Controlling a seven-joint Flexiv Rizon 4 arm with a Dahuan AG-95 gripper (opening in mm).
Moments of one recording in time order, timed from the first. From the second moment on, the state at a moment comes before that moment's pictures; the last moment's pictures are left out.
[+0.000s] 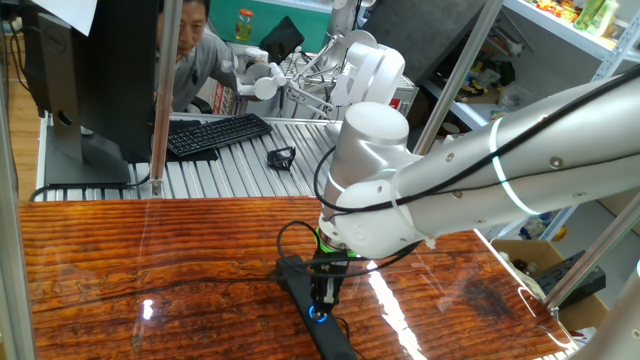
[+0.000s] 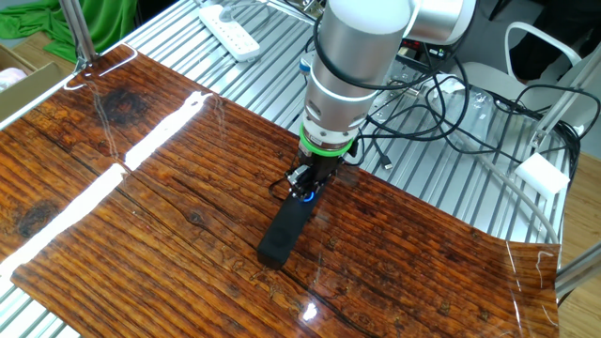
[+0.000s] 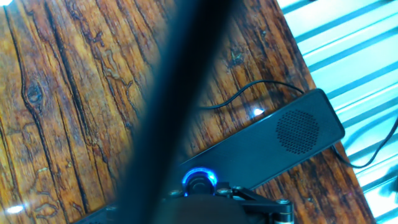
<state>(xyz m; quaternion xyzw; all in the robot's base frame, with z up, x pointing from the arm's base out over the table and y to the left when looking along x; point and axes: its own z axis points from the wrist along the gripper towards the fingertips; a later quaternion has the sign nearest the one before) 0.453 0.068 0.059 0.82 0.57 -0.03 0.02</state>
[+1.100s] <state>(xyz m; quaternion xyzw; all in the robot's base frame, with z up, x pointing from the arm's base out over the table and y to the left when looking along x) 0.452 0.069 0.059 0.77 0.64 -0.03 0.02</state>
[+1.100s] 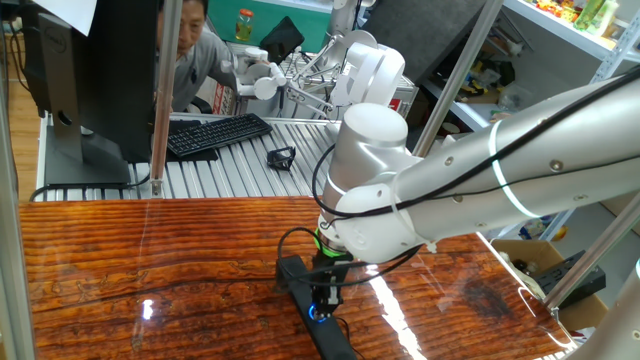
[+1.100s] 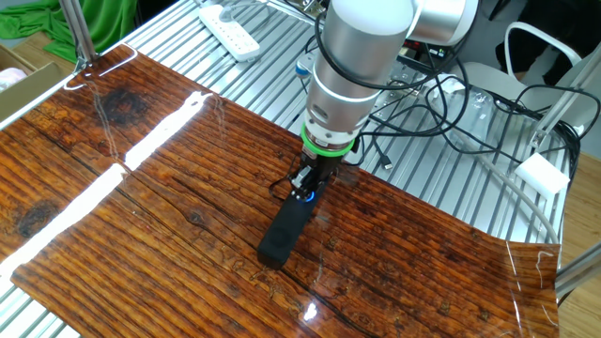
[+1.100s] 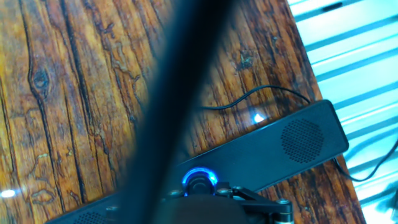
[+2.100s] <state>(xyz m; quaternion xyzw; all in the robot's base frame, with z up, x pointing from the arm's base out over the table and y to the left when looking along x) 0.451 0.070 0.059 0.69 0.72 -0.03 0.02</state>
